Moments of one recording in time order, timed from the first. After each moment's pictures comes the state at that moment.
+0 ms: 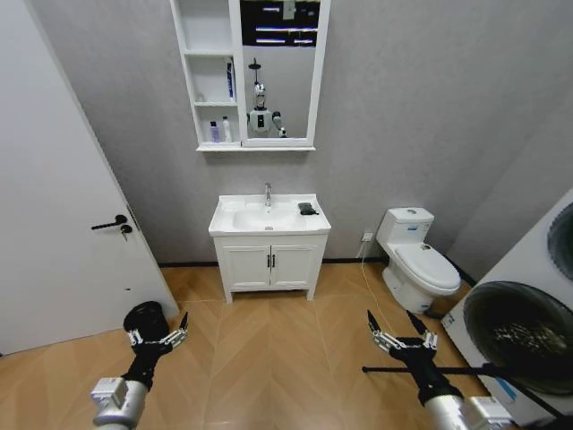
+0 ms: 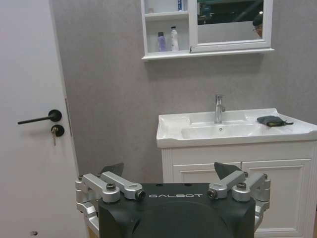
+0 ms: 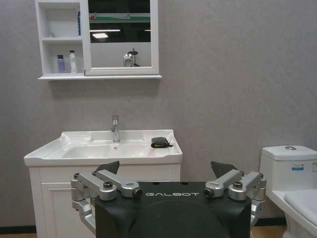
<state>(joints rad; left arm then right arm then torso) 1.68 -1.37 -0.79 -2.25 -0.25 0.13 0.06 -1.92 1.31 0.77 2.46 0.38 -0.05 0.07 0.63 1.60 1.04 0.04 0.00</state>
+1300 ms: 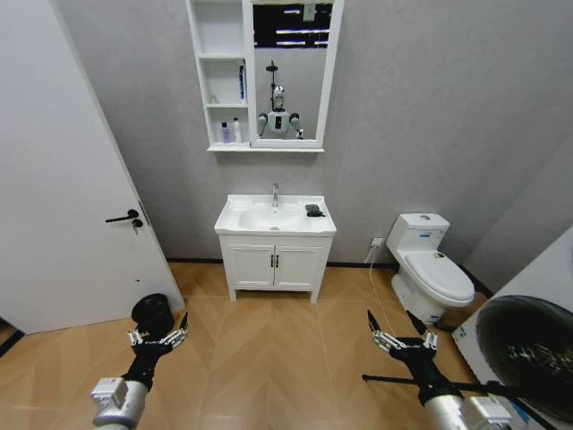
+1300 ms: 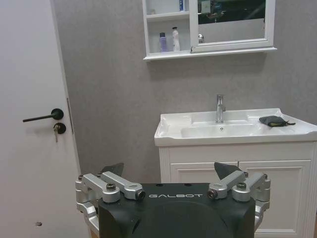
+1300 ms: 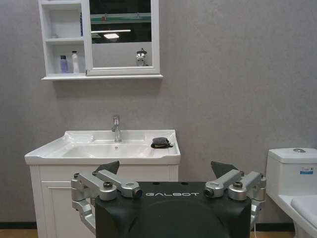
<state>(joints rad) 1.68 -1.37 -0.79 -2.25 -0.25 0.13 0.06 -1.92 1.31 0.77 2.46 0.38 -0.05 0.07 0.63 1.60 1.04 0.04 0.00</state>
